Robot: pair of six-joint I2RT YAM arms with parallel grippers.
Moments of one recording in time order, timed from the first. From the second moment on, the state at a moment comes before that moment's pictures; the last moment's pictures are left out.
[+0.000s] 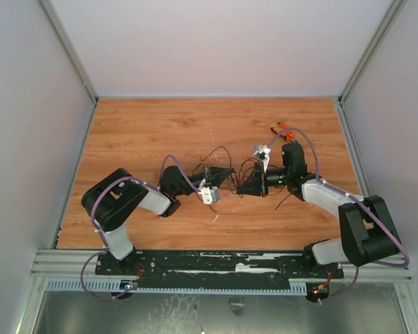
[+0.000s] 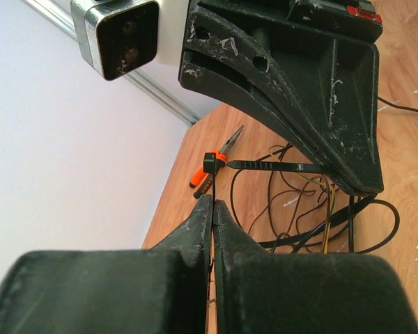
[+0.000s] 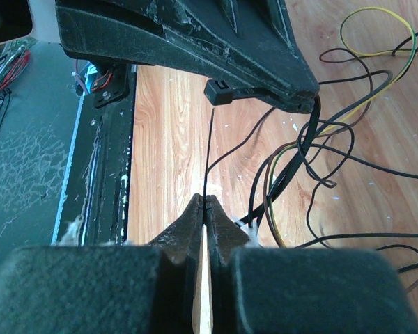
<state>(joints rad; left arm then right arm) -0.72 1.75 0.52 1.40 0.64 0.79 0.30 1.38 0.61 0.17 -1.23 -0.12</state>
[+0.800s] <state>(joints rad) -0.73 1.75 0.51 1.40 0.63 0.79 0.29 1.38 0.61 0.15 -1.23 -0.12</state>
